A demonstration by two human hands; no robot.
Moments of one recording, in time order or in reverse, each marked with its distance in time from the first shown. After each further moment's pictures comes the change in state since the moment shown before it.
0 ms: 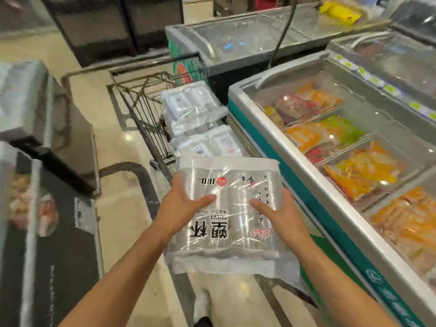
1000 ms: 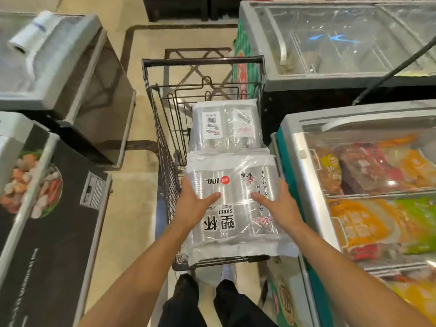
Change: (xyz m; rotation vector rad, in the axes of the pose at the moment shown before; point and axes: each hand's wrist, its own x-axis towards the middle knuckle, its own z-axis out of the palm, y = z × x) left_hand 0.309 0.014 0.042 -0.221 0.292 -0.359; right_hand 0.416 -0.083 0.054 -0.146 -0.433 -0.057
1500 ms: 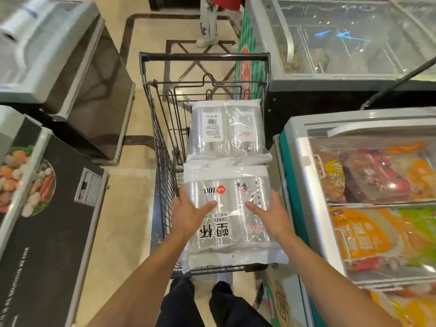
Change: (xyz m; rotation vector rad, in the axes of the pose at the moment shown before) left_hand 0.032 -0.023 0.018 0.174 0.066 -0.178; right_hand 0.038 0.021 0.027 -0.037 -0.037 0.112
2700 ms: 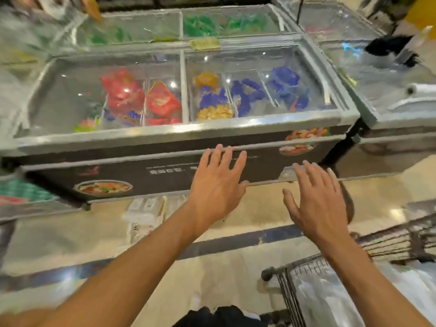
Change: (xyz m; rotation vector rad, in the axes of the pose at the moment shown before) left_hand -0.416 -0.177 -0.215 0.558 0.865 -0.516; right_hand -0.327 -0.205 0.235 -0.920 -0.436 -1.865
